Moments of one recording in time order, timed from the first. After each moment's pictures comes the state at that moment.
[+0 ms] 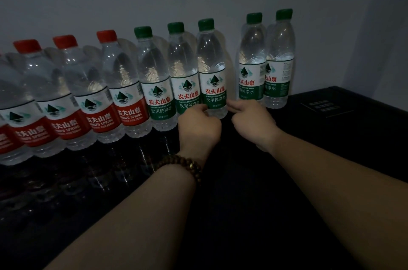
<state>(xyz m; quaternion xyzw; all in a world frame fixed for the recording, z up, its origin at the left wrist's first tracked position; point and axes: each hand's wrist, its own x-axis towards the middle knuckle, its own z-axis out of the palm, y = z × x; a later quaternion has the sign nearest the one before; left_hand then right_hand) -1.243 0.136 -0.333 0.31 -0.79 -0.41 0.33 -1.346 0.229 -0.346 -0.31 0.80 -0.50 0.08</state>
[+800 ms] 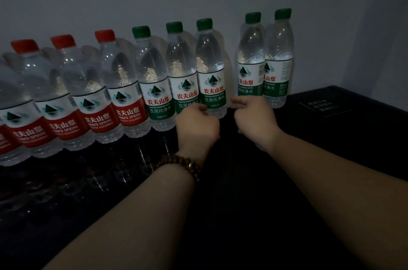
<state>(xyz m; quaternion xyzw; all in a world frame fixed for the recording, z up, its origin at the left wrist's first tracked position) -1.244 0.134 -0.333 0.33 -0.77 -0.43 0.33 -1.340 0.232 -0.340 -0.25 0.78 -0.58 0.05</state>
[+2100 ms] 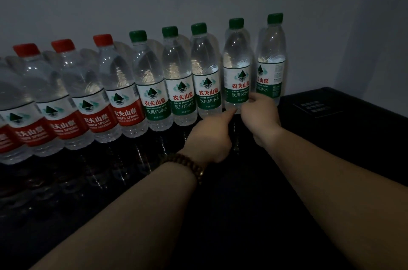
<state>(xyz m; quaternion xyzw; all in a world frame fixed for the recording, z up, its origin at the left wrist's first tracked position) -1.241 0.159 -0.329 0.12 -0.97 -0.16 0.14 -1.341 0.248 -0.323 -0.14 0.79 -0.59 0.02</state>
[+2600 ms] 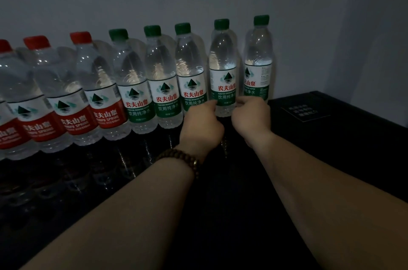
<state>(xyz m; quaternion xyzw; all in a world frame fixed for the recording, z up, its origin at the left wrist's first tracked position) -1.280 0.166 -0.330 0.20 -0.91 -0.24 0.29 -1.363 0.255 -0.333 -0.17 0.80 -0.57 -0.04</state>
